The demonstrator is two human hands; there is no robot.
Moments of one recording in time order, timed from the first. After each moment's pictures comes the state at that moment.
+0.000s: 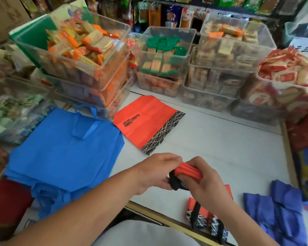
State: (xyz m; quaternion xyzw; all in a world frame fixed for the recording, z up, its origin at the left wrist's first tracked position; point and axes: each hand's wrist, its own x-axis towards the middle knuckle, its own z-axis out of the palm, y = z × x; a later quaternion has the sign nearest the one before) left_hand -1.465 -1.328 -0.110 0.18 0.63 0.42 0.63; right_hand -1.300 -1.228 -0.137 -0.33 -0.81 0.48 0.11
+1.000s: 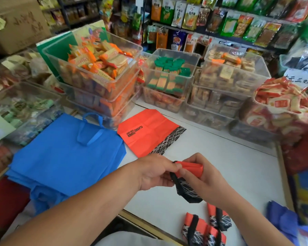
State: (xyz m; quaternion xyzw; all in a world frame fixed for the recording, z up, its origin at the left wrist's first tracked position) left_hand -1.484 -1.324 -0.086 0.12 0.58 0.48 0.65; right_hand -1.324 -1.212 -0.088 -0.28 -0.82 0.50 0.09
